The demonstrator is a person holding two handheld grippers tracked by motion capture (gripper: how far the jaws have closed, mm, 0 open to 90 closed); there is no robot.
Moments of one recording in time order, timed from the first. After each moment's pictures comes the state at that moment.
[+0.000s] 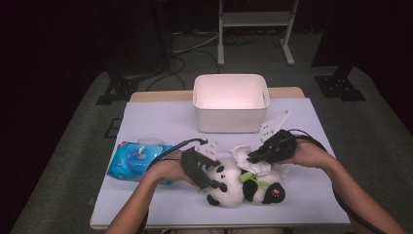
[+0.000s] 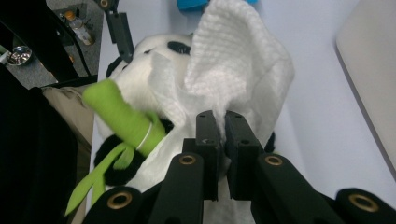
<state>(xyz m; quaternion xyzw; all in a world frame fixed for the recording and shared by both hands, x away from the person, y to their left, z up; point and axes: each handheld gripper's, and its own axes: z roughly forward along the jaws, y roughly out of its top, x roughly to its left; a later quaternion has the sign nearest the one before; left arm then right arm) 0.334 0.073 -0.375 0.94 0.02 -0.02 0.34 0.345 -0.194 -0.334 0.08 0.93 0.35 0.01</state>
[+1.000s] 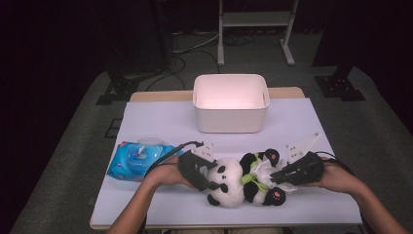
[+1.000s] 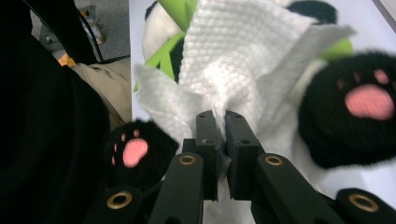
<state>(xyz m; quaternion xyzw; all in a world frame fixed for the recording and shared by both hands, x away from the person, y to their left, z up) 0.330 0.080 -0.383 0.94 0.06 -0.02 0.35 0.299 -0.246 -0.360 0.10 0.93 0.36 -0.01</state>
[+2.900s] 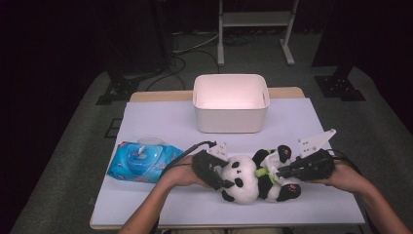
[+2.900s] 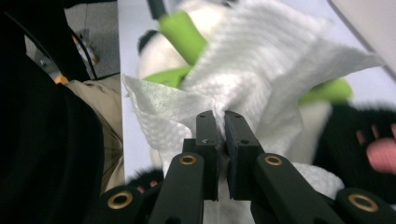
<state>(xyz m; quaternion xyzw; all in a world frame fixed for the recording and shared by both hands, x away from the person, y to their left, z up) 0.331 0.043 -0.388 0.93 0.07 -0.01 0.36 0.300 -0.272 -0.353 0.13 0.91 0.40 0.00</state>
